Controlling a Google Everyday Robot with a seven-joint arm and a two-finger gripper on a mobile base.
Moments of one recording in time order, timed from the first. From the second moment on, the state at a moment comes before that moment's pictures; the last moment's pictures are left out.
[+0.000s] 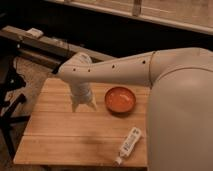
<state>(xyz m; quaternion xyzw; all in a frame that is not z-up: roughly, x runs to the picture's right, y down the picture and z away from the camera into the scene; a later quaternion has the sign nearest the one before) -0.104 0.104 0.704 -0.26 0.23 0.64 0.68</state>
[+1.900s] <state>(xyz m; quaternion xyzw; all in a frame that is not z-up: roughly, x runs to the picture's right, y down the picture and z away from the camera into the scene) -0.103 0.103 0.703 -0.26 0.23 0.64 0.68</state>
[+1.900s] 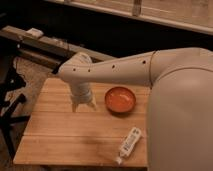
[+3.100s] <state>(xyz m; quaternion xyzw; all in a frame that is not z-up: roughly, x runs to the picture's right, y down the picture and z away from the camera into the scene) -0.044 0.123 0.685 -0.26 0.27 0.68 0.63</state>
